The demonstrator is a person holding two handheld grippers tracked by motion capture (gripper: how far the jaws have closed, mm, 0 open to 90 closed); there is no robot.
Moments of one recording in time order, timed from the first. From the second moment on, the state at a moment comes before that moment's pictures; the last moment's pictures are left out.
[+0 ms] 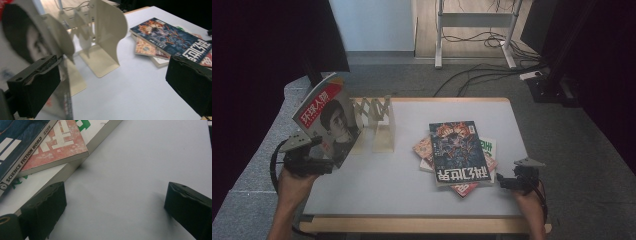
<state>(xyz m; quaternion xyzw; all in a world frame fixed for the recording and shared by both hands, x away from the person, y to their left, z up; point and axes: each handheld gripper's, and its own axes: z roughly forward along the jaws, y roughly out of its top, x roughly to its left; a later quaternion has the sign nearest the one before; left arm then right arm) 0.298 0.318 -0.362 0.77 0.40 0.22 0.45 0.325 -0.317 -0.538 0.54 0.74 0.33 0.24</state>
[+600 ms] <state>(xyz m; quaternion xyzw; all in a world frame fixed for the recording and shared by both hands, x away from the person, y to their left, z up) 0.321 0.249 -0.407 0.82 0.34 0.16 0.45 0.326 -0.317 -0.538 0.54 0.74 0.32 0.24</state>
